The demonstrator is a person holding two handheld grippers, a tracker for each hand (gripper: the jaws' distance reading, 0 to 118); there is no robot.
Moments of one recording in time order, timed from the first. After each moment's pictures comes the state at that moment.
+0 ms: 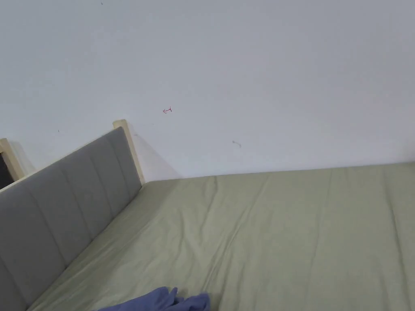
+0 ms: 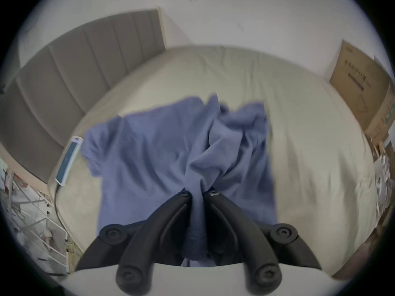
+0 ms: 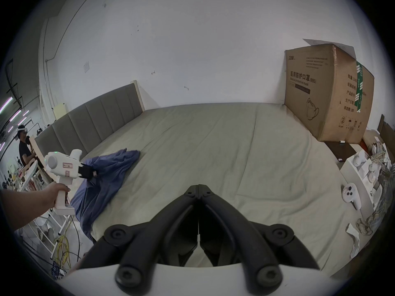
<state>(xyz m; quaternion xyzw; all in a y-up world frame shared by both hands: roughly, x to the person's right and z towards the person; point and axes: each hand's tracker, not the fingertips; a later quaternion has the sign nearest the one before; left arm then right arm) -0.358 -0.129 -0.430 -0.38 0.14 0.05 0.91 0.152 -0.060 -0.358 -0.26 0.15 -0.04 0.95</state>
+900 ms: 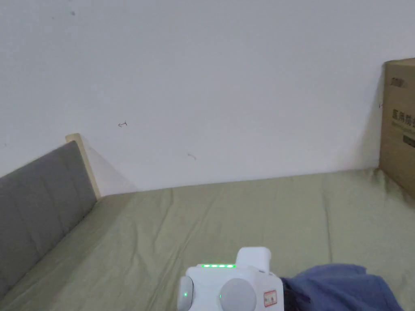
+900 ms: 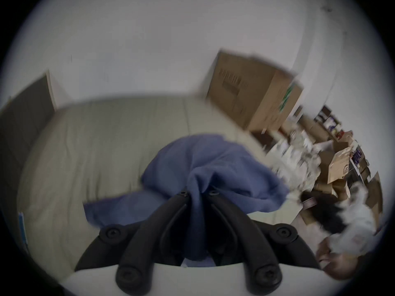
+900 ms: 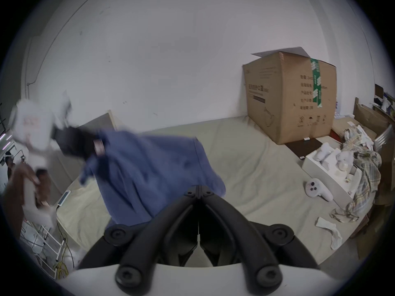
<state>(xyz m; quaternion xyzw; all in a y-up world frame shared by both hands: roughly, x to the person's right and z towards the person) -0.043 -0.039 -0.477 -0.44 -0.20 0.04 0.87 0.257 -0.046 -0.318 -0.23 0.04 -0.09 0.97</state>
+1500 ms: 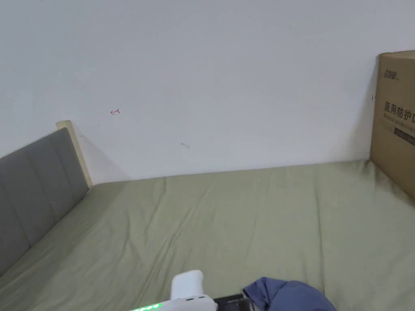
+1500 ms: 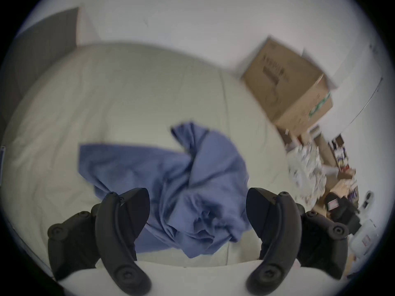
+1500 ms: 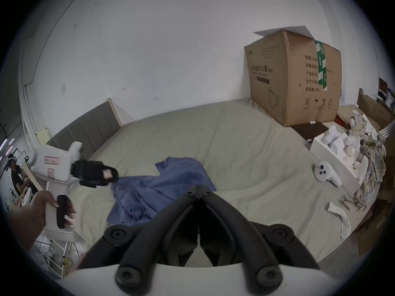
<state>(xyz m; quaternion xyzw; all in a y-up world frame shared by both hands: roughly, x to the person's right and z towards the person) -0.131 -0.052 -0.421 -0.33 -0.13 0.17 0.92 0.227 -0.051 -0.323 -0.24 0.07 -0.10 0.96</state>
